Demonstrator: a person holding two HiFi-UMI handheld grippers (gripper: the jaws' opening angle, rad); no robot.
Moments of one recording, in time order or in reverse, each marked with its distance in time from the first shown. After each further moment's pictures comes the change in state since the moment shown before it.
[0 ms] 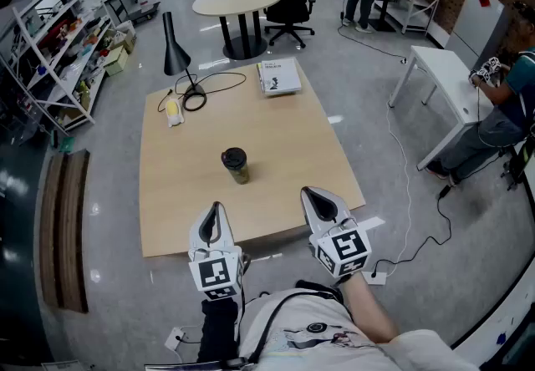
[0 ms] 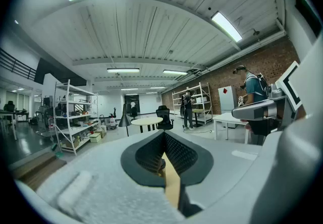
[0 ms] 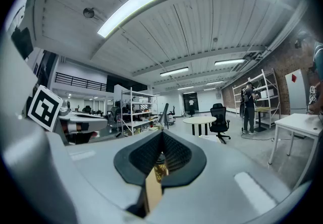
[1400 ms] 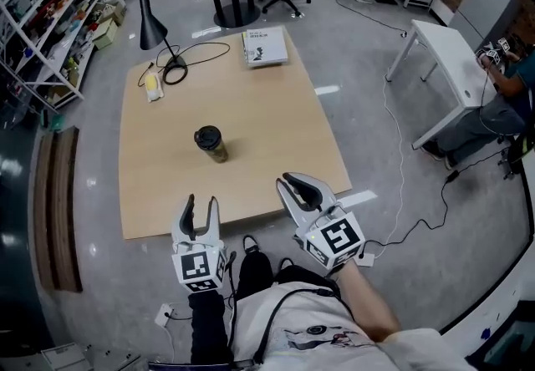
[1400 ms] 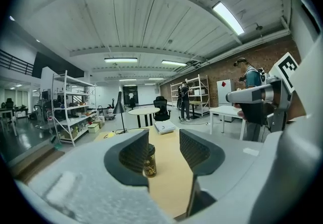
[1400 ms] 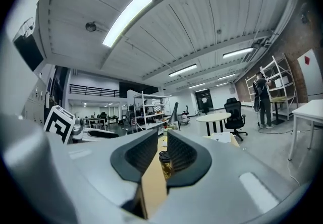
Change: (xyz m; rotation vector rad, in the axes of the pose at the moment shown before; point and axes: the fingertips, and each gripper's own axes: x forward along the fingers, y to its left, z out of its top) left arm 0.018 -0.036 -0.053 -0.018 0.106 -0.022; right arm 0.001 -0.020 -0.011 0.051 -0.029 0.180
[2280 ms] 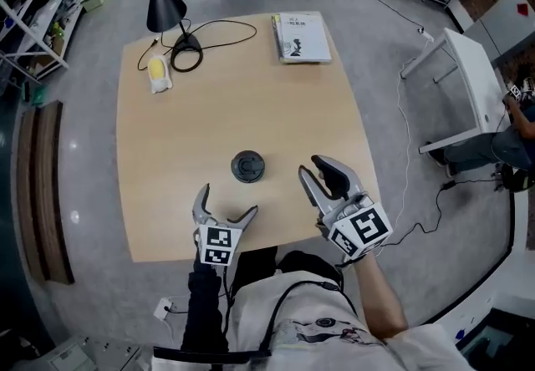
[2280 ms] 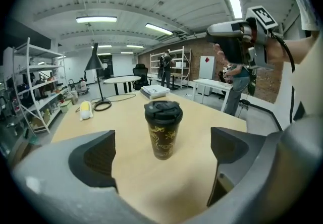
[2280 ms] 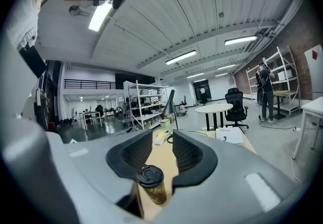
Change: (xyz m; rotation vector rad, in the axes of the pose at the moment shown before) left arm 0.178 0.083 -0.169 0.050 0.361 -0.317; right arm 0.195 -0.056 -0.018 0.013 0.114 -0.029
